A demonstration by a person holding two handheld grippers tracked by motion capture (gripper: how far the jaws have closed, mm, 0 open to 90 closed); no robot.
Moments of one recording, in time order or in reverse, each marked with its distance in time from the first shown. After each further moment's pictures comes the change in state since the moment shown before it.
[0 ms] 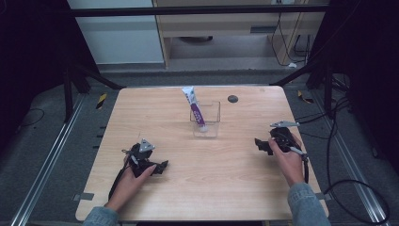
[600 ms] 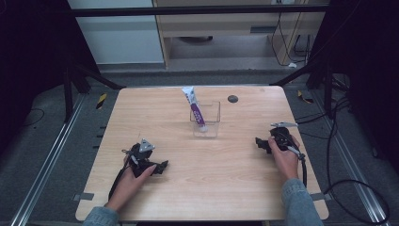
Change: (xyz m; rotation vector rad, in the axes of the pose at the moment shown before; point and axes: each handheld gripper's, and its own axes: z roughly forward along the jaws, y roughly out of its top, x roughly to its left) left arm 0.000 0.000 0.000 0.000 0.000 0.000; right arm -0.016 -0.010 0.031 0.013 -0.041 0.095
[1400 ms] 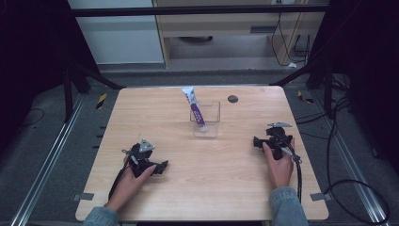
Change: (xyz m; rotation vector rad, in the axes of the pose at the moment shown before) left arm 0.000 0.000 0.000 0.000 0.000 0.000; right arm 0.009 -0.001 0.015 0.002 -0.143 0.039
